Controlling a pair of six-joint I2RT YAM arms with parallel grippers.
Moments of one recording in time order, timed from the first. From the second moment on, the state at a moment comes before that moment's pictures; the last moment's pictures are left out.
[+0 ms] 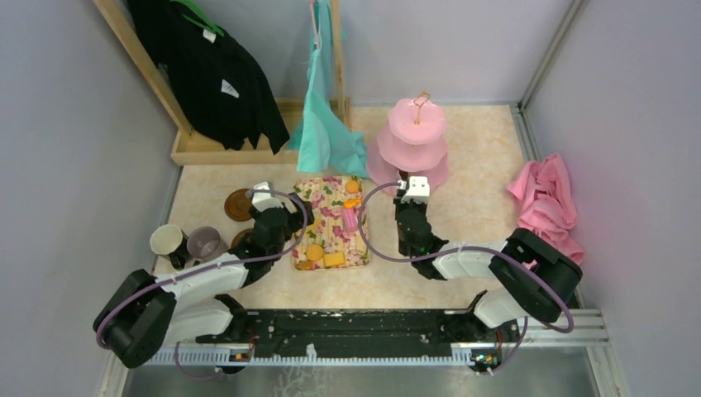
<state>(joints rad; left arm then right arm) -0.67 1.14 0.33 0.45 -0.58 -0.66 0.85 1.42 0.41 0.88 0.92 0.07</state>
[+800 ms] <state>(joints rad) -0.67 1.09 0.32 0.42 -0.58 -0.67 0.85 1.39 0.43 0.72 0.90 0.15</state>
